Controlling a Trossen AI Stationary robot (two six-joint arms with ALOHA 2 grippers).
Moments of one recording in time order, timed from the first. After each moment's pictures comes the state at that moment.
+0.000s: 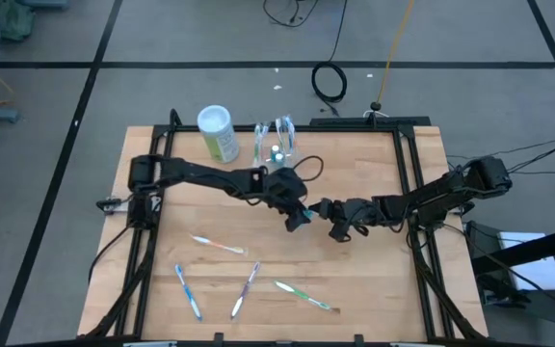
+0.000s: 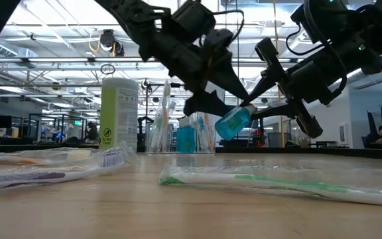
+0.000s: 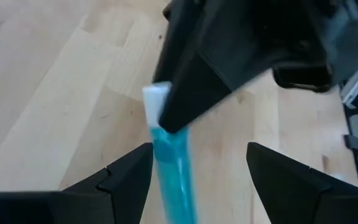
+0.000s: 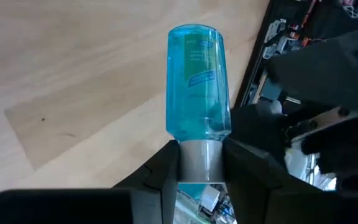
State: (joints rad) left arm 0.10 1.96 1.31 -0.04 0.29 -0.40; right arm 0.12 1.42 0.43 0.53 0.37 -1.64
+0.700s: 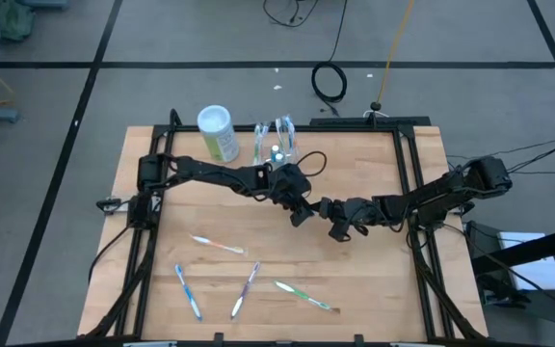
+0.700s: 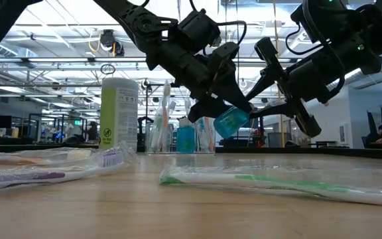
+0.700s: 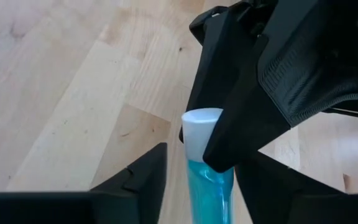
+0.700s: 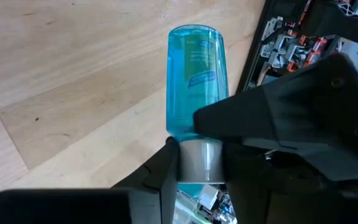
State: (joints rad) left arm 0.13 2.03 1.35 -0.02 0.29 -0.39; right arm 0.12 1.42 0.43 0.54 0.37 -1.64
